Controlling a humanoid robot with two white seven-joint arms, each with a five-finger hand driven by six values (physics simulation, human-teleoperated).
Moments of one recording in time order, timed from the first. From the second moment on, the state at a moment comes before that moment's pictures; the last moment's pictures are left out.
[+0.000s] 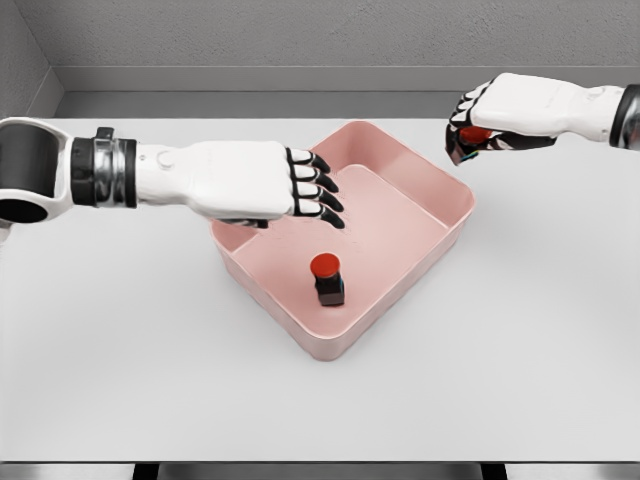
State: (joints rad) left arm -1.03 0.83 -1.01 -1.76 -0.33 -0.61 -0.36; right arm -0.93 -0.84 0.76 -1.40 0.31 -0.61 0.52
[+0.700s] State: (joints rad) left arm -1.00 1.12 -1.04 -1.76 -0.18 -0.61 -0.35; right arm -0.95 -0.72 0.82 -1.45 0.31 -0.61 0.53
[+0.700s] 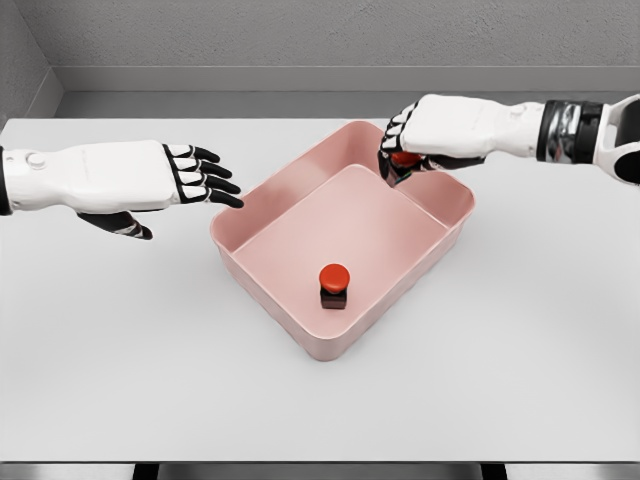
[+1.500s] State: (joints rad) left arm -1.00 1.12 -1.04 -1.76 -0.18 -0.61 -0.35; right arm -0.93 -0.78 0.82 -1.47 0.31 -0.61 0.48
